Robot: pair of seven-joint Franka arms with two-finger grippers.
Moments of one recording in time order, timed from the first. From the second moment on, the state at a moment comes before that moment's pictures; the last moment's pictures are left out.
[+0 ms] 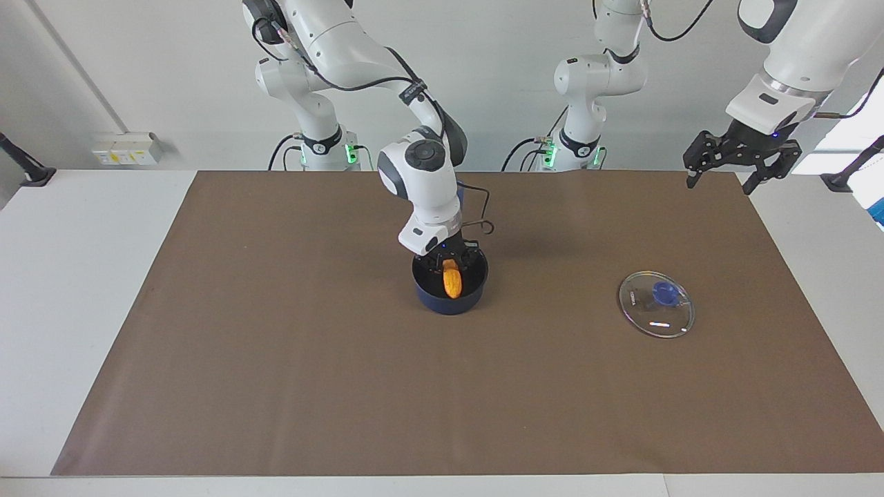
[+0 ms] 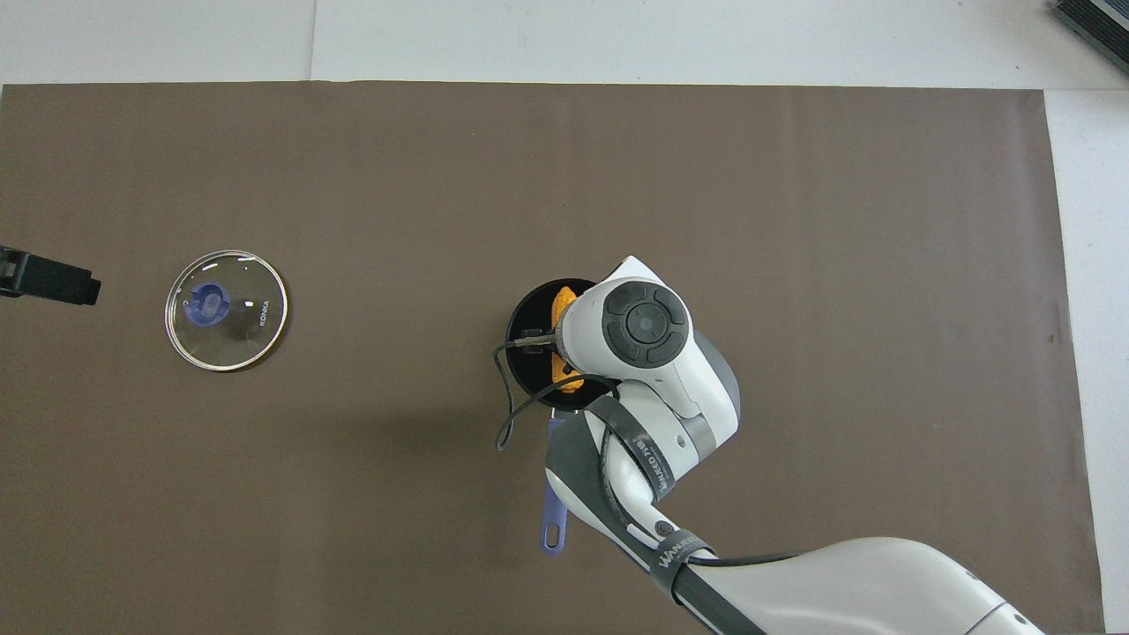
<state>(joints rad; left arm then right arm) 0.03 -0.01 -0.07 -1.51 0.02 1.53 0.20 0.32 0.39 0.29 -1.86 -0.03 2.40 0.56</state>
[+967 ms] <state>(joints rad) 0.02 -0.03 -0.05 -1.51 0.02 1.51 0.15 0.16 0.14 0.29 -1.82 -0.03 2.13 0.56</state>
